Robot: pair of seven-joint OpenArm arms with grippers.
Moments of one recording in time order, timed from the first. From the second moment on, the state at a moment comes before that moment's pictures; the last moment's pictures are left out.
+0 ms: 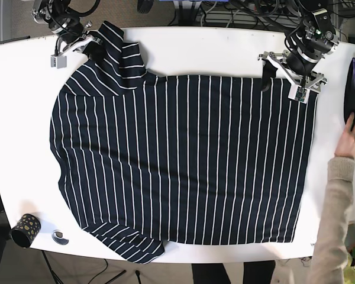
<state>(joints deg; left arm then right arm) 25.2 0.1 -25.6 112.9 -12.1 -36.5 41.1 -29.7 6.0 34.4 93.3 50.3 31.2 -51.5</state>
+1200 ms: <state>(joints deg) 17.1 -2.1 -47.1 97.6 -24.7 -36.9 53.0 -28.9 6.7 34.3 93.3 49.8 31.1 -51.7</state>
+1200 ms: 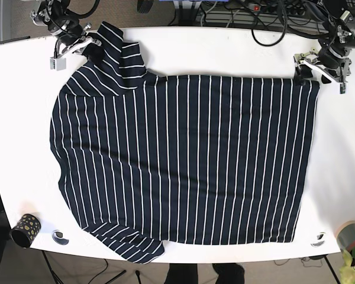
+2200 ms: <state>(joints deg) 10.9 -3.8 -47.9 85.6 -26.5 -37.1 49.8 -28.9 7.0 34.2 93.3 49.7 31.1 -51.7</state>
